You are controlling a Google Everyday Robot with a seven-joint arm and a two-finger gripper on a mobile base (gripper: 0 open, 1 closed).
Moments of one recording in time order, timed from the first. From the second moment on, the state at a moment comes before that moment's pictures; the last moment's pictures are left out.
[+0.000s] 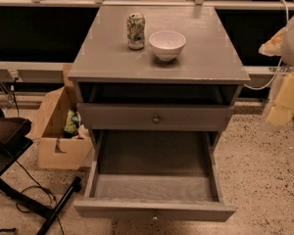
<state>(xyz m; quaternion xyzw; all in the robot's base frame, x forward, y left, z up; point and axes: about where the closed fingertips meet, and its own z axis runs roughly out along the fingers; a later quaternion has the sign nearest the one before) 0.438 -0.217 0.976 -0.60 0.78 -0.03 0.16</state>
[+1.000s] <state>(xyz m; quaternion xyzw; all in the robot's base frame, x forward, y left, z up) 0.411 -0.219 0.892 -0.56 0.80 0.01 0.19</state>
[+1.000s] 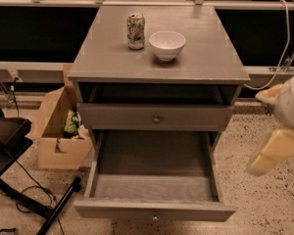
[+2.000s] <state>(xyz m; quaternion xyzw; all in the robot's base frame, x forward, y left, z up) 0.367 -0.205 0.632 -0.51 0.84 0.05 0.14</state>
